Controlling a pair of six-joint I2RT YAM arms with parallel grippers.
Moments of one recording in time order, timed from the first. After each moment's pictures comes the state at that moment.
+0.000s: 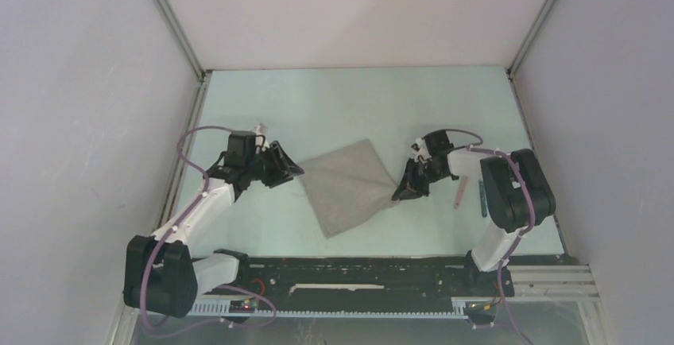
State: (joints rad) left arm -0.20 1.15 0.68 -0.34 0.39 -0.69; right arm 0.27 1.73 0.78 -0.31 -0.68 0.55
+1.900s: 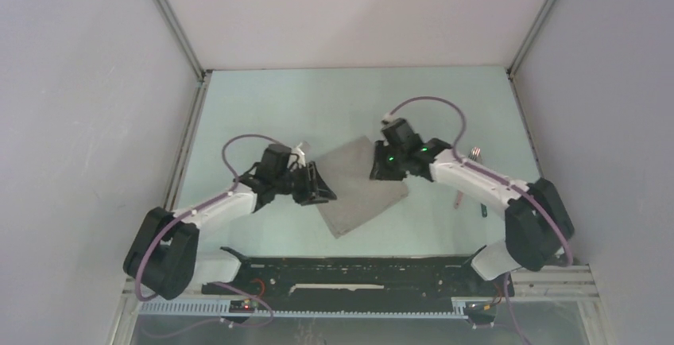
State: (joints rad) left arm -0.40 1.24 0.59 -0.13 0.57 -0.74; right arm 0.75 1.54 1.08 -0.53 -0.01 0.62
